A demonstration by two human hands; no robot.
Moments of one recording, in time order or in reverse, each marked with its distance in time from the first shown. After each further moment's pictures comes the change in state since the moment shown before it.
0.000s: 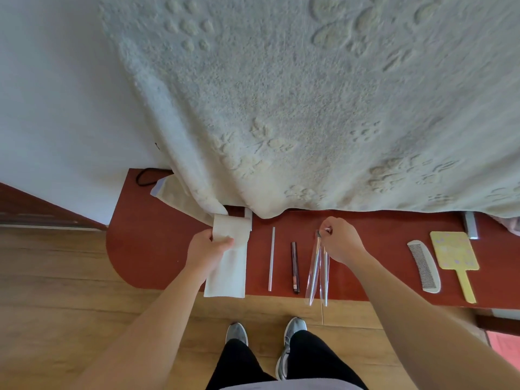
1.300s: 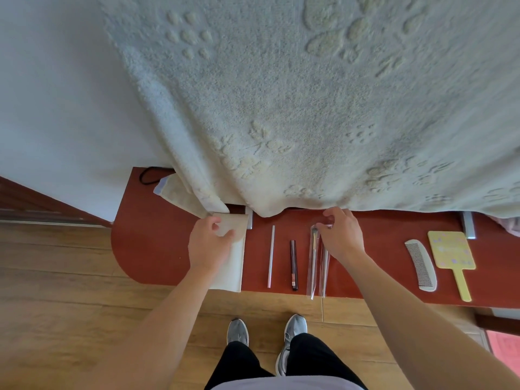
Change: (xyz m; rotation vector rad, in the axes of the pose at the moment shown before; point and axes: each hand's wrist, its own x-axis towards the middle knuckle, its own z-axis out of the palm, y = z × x) left_hand -0.019 0.019 0.005 0.306 0.256 0.249; right_hand -0.007 -0.007 -0.003 0.113 0.214 -0.020
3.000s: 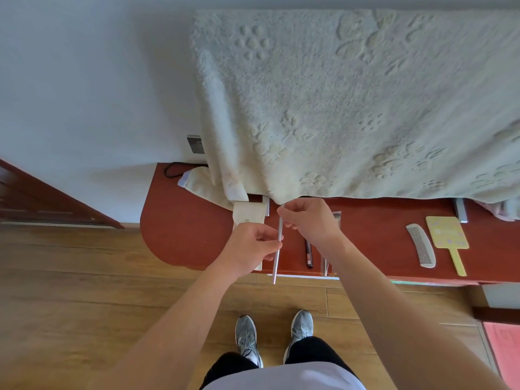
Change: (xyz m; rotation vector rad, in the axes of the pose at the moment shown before) left_hand -0.082 0.041 -0.072 -0.469 -0.600 0.087; right_hand -0.107 -0.147 -0.028 0.553 -0.241 -0.061
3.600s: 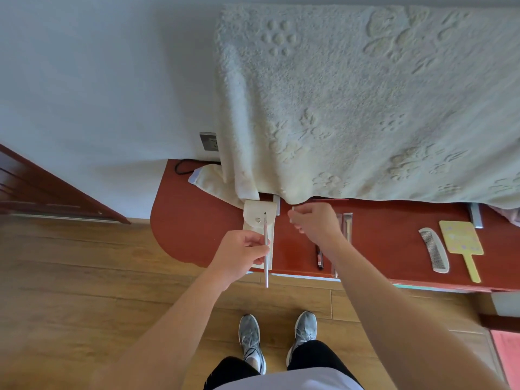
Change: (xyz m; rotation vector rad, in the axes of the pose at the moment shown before) left_hand -0.013 -0.029 -0.031 -0.041 0.099 -0.093; right_hand 0.030 0.033 0.023 -0.112 0.077 0.156
